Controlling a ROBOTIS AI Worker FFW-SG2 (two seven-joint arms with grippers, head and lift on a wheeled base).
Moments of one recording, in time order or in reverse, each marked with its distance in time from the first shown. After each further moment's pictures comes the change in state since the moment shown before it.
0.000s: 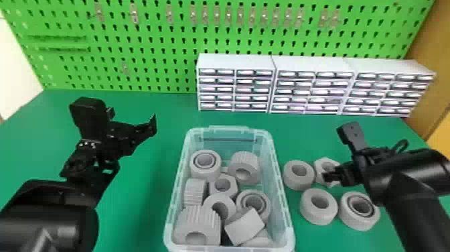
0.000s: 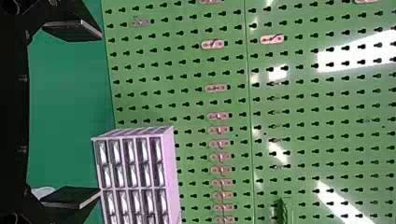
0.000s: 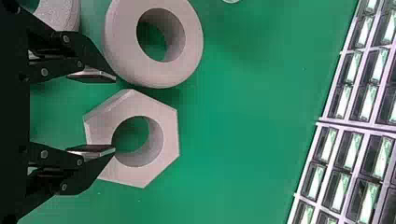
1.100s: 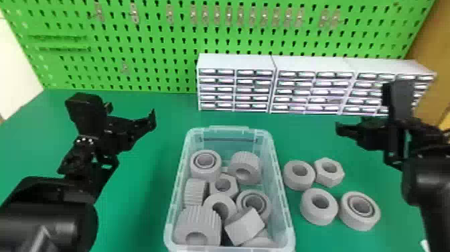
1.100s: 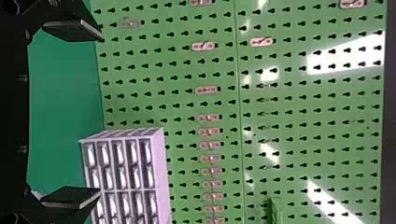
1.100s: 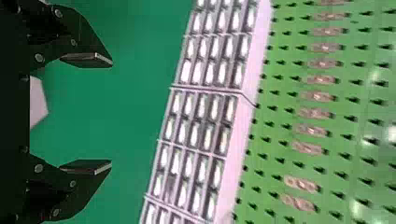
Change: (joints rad) left arm -0.011 -0.002 0.007 -0.010 0.004 -0.023 0.000; right arm 0.152 0.060 -0.192 -0.463 -0.207 -0.161 -0.173
